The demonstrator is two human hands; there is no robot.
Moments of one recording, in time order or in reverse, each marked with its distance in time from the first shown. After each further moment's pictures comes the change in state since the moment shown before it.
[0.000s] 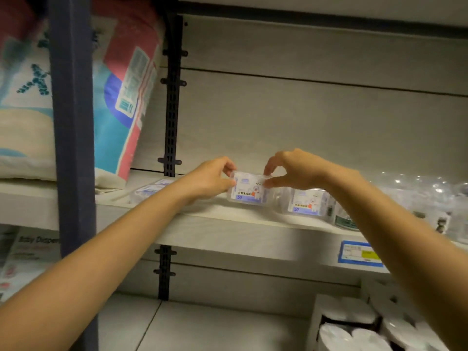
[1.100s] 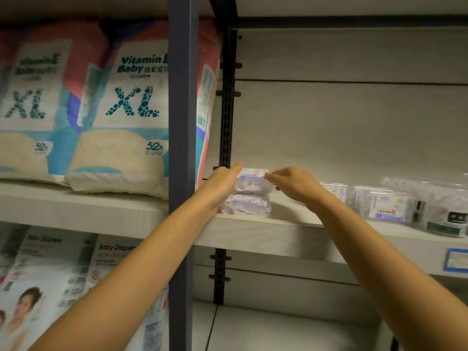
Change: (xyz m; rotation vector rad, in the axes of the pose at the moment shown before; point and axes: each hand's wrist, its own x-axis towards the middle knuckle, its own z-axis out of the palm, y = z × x) left_hand -0.029 -0.082 -0.078 -0.482 0.132 -0.368; right_hand 0.068 -0.129 0.043 0.665 0.201 0.303
